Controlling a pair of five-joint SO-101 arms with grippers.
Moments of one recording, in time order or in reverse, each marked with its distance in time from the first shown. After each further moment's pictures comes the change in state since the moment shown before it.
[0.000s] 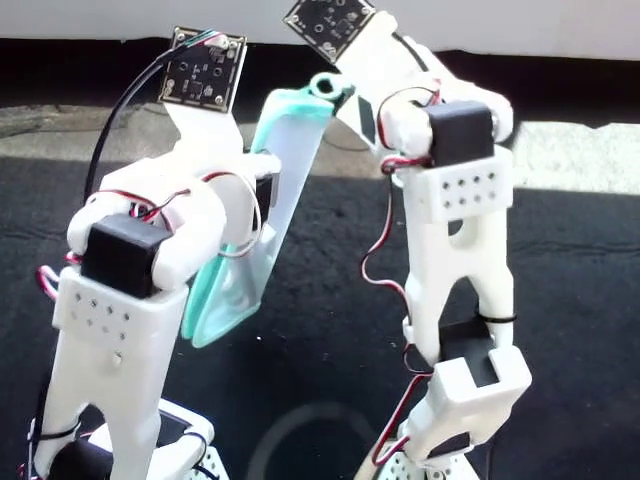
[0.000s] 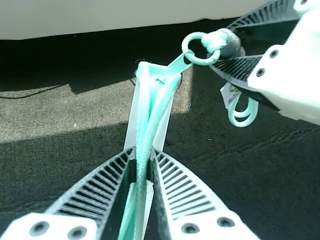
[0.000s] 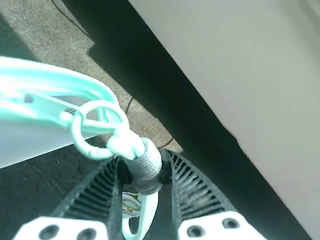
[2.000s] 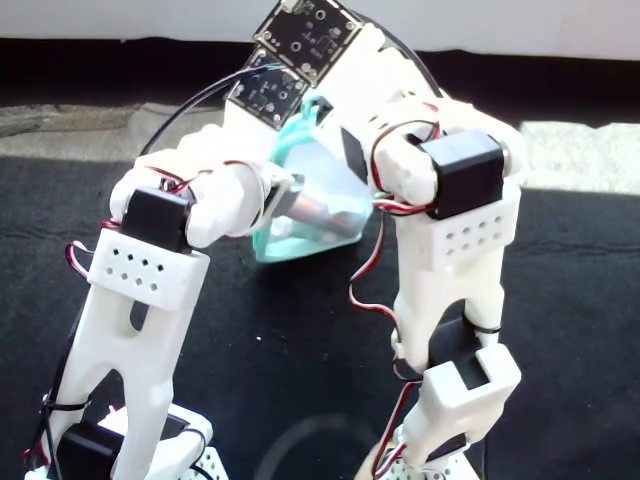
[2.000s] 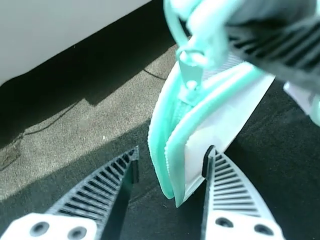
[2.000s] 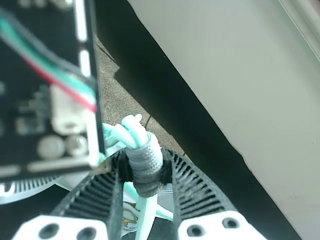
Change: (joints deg) left arm -0.3 4.9 8.7 -8.6 -23.8; right arm -6.6 0.2 -14.8 11.7 -3.6
